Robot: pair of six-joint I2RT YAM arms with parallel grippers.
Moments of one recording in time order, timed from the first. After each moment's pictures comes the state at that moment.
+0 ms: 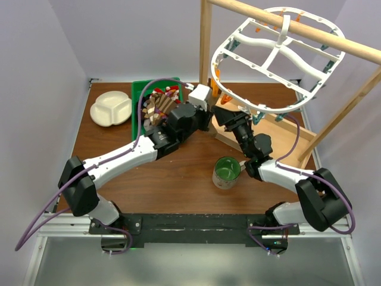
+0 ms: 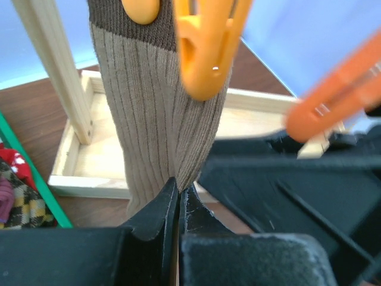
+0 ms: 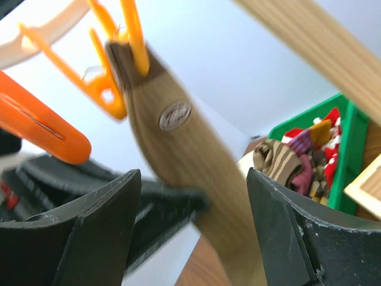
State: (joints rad) left arm -0.88 1.53 1.28 0.06 -0.27 -0.26; right arm 0.51 1.35 0.52 1.20 0.05 1.00
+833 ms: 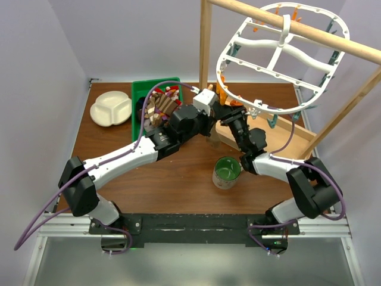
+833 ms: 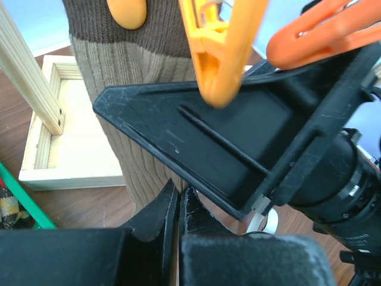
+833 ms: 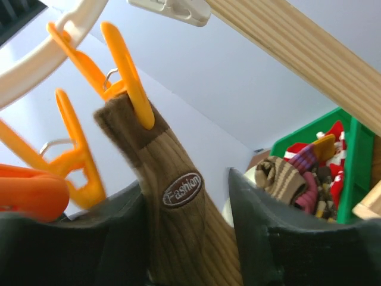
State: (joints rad) left arm -0.90 1.53 1.28 0.01 -0.17 -0.25; right arm 0.51 1.47 0.61 1.26 0.09 1.04
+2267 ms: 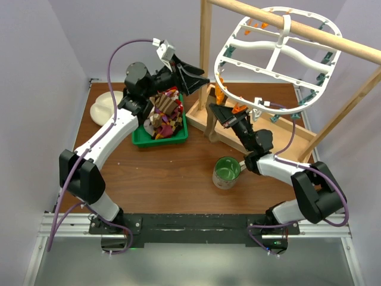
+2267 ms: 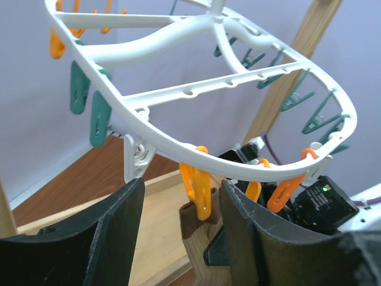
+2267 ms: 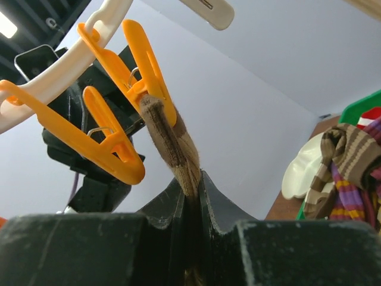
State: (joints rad) left arm -0.46 1.61 1.50 0.41 0.70 -0.44; right arm 0.46 1.42 0.58 1.30 -0.15 1.25
